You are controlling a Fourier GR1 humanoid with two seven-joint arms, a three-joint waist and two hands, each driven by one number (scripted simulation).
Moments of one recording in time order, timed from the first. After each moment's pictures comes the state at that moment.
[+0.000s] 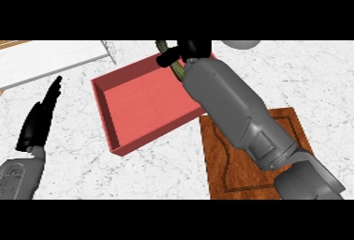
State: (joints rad) left arm -0.23 0.32 0.11 -1.31 -0.27 0.08 0.08; right arm -1.31 0.00 0.34 -0.46 0.36 -0.52 0.50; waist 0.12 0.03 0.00
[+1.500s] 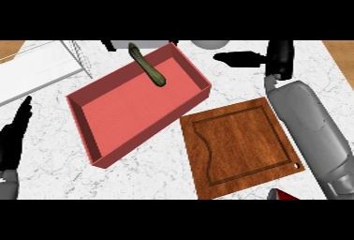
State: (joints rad) left arm -0.08 0.36 0.22 -1.35 -0.24 0.08 0.06; right arm -0.83 -0.30 0.20 -1.06 0.10 -0.59 0.23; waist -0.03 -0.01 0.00
